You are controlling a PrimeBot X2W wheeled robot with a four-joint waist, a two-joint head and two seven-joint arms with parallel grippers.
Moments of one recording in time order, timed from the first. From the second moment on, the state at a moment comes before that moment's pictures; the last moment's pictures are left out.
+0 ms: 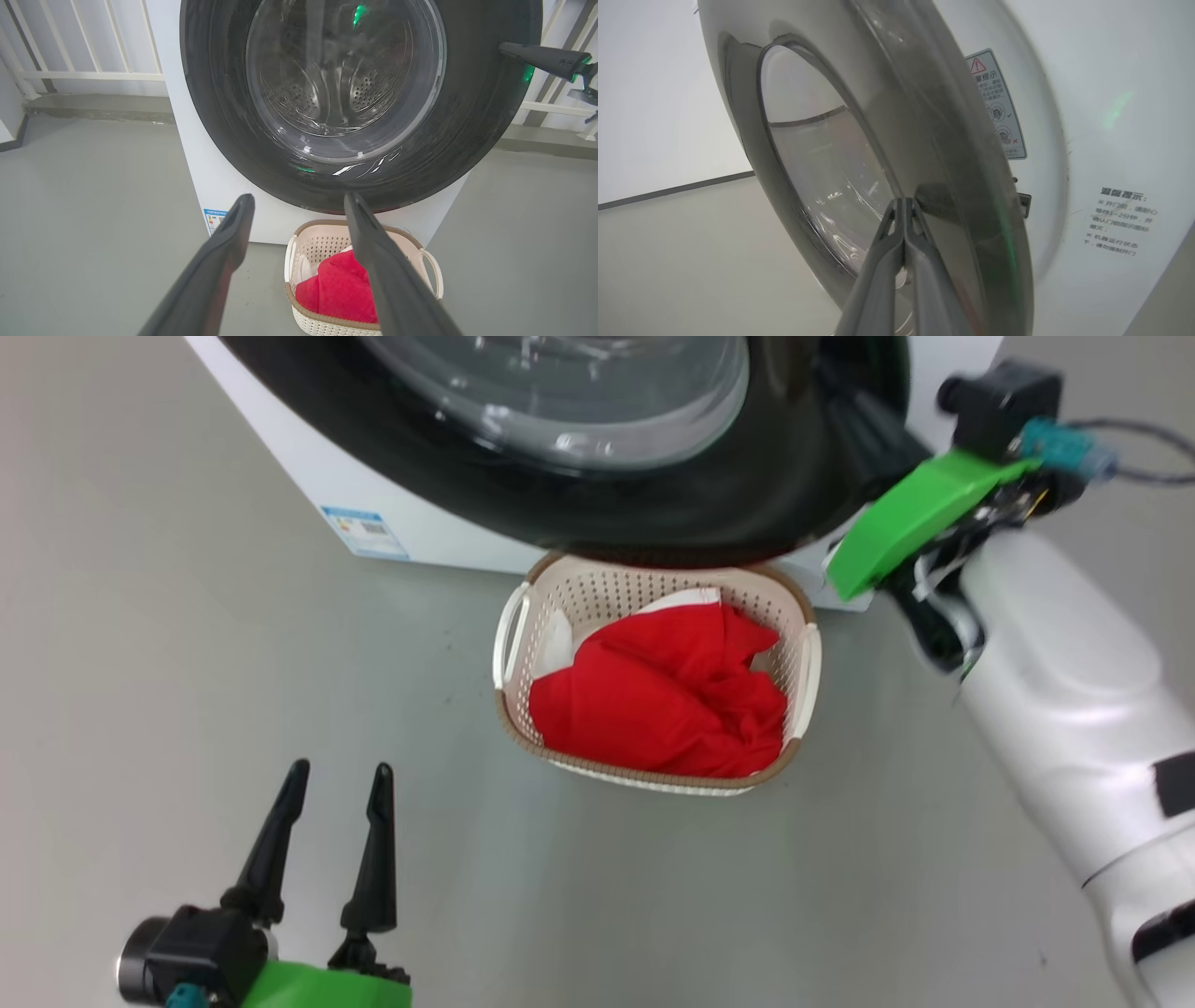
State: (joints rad) left arm -0.07 0.04 -0.06 0.04 -0.21 -0.05 -0.25; right arm -1.02 -0.14 0.47 0.87 0.61 0.13 -0.26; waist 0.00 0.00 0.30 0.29
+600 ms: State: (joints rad) left arm -0.16 0.04 -0.06 0.07 -0.21 -0.10 -0.25; right arm -1.24 -0.17 0.46 0.94 0.70 0.14 -0.26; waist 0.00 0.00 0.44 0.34
